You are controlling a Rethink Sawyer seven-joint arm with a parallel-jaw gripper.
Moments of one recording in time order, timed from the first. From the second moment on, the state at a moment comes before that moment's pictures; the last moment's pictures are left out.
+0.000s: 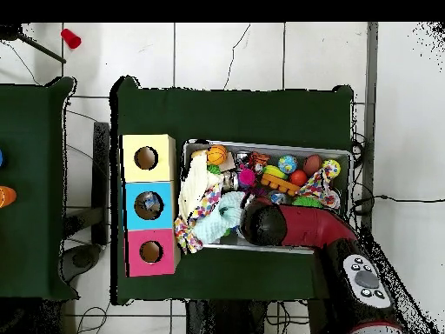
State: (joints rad) arm -0.45 -0.63 0.07 1.75 -0.37 0.40 2.14
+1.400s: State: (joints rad) arm -0.27 -0.51 -0.26 1.65 -0.14 0.29 2.14
